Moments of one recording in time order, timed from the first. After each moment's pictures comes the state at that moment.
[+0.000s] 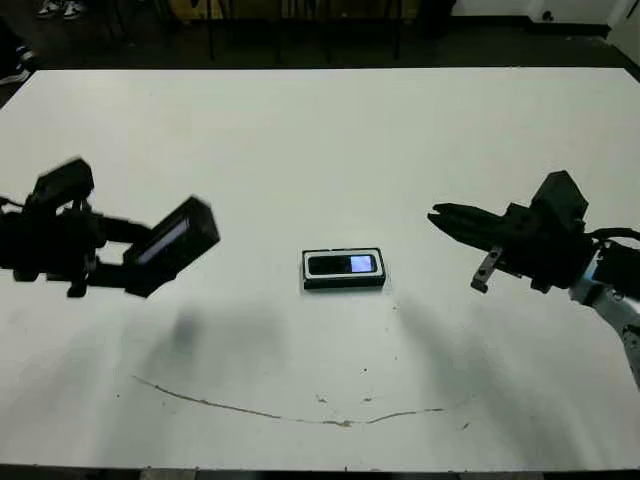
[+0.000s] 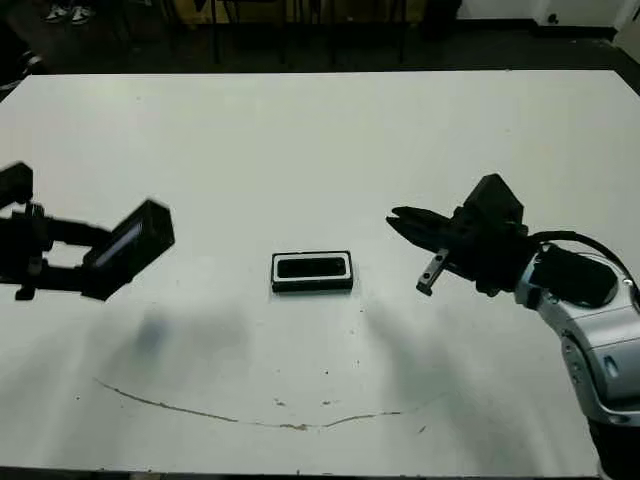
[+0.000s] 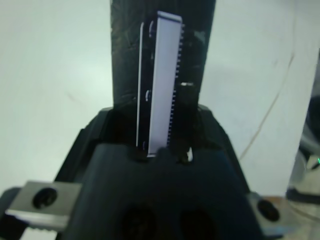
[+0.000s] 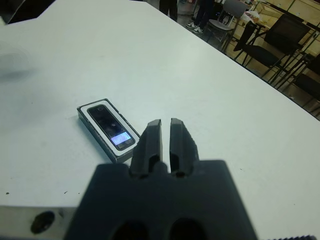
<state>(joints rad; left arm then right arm) -0.33 1.04 0.06 -0.12 -0.39 0.58 -1.22 -0.19 -0.71 -0.02 -0.38 0.34 0.48 0.74</state>
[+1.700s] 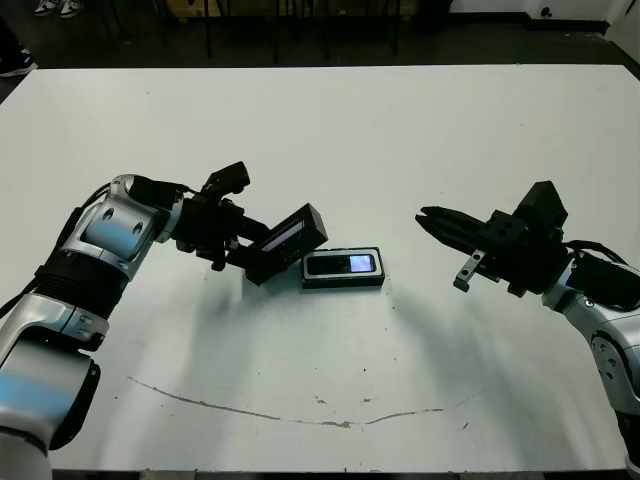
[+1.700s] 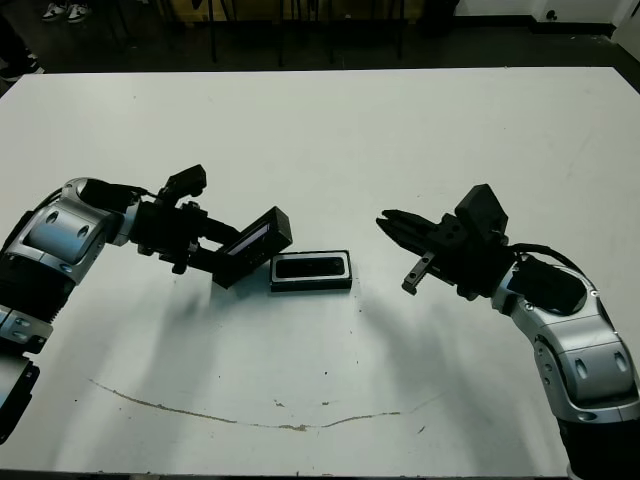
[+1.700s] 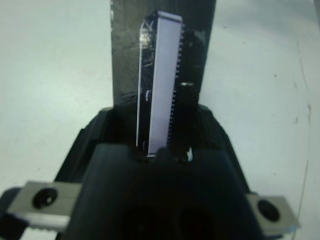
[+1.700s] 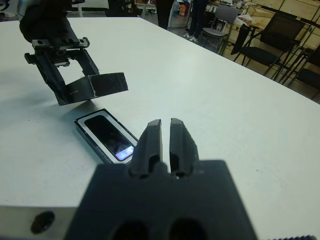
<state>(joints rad) -0.76 0.58 -0.37 0.47 -0.14 0.46 -1.36 -0.18 -0.62 0.00 -0.30 0.35 0.41 0.71</state>
